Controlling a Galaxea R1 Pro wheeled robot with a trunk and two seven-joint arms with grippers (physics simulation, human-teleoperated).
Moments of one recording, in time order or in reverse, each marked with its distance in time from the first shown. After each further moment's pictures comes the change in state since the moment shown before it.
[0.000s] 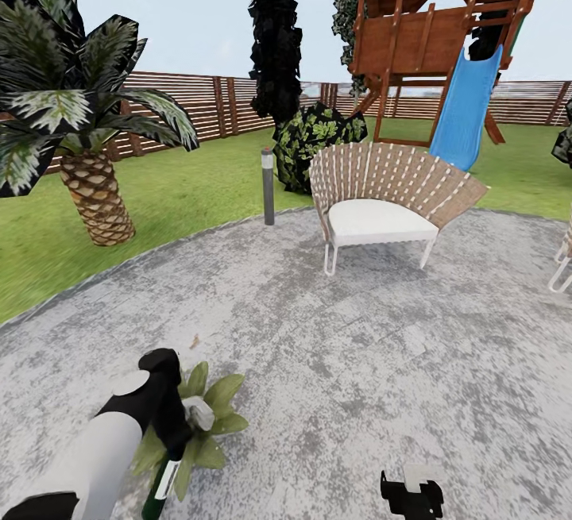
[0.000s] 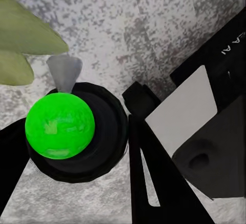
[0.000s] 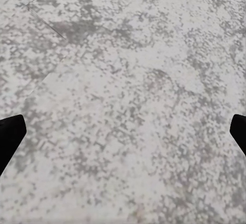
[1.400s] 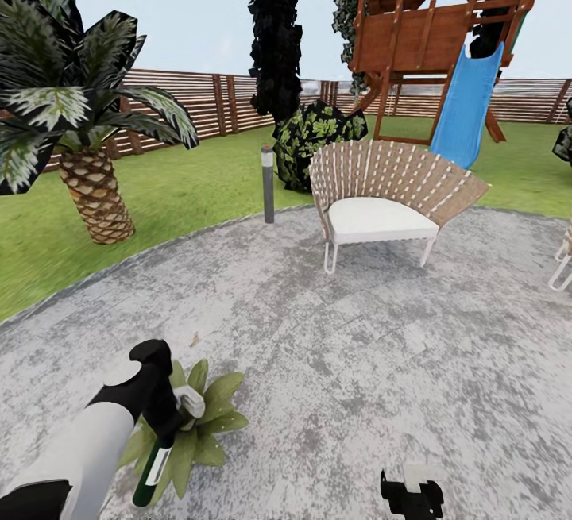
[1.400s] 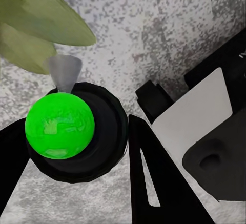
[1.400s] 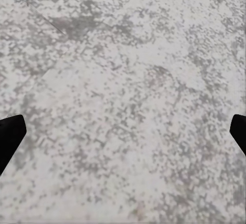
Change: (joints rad) left arm -0.035 0.038 -0.004 0.001 -0.003 0.028 0.000; right arm 0.000 0.000 0.000 0.000 0.000 0.000 0.000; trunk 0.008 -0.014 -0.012
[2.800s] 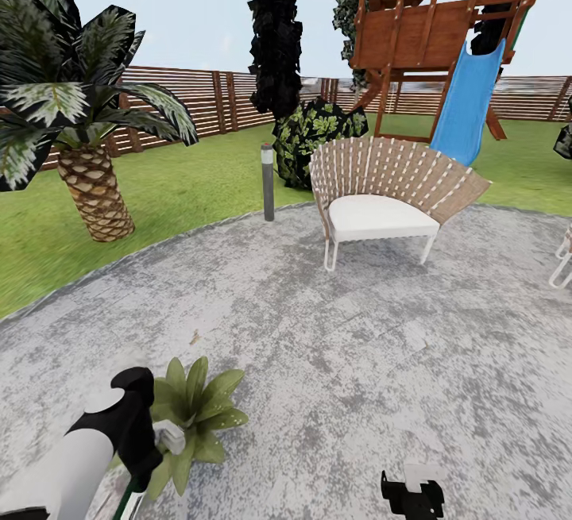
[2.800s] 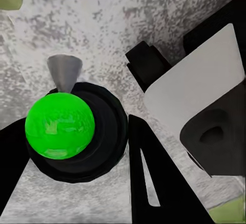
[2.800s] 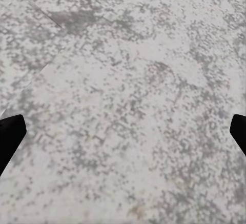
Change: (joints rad) left arm 0.082 0.063 0.001 0.054 0.005 -0.006 0.000; right arm 0.000 -0.003 0.002 0.000 0.003 0.000 0.002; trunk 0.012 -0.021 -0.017
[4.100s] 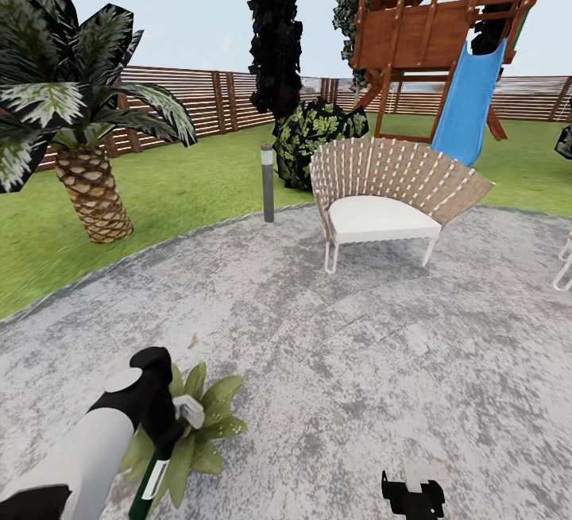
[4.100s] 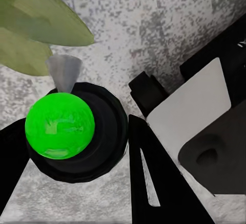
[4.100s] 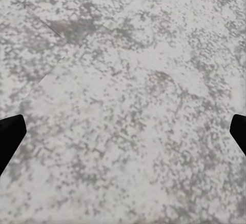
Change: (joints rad) left arm -0.065 -0.063 -0.002 -0.026 -0.010 0.006 0.000; right arm 0.000 -0.002 0.000 0.000 0.000 -0.001 0.000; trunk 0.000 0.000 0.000
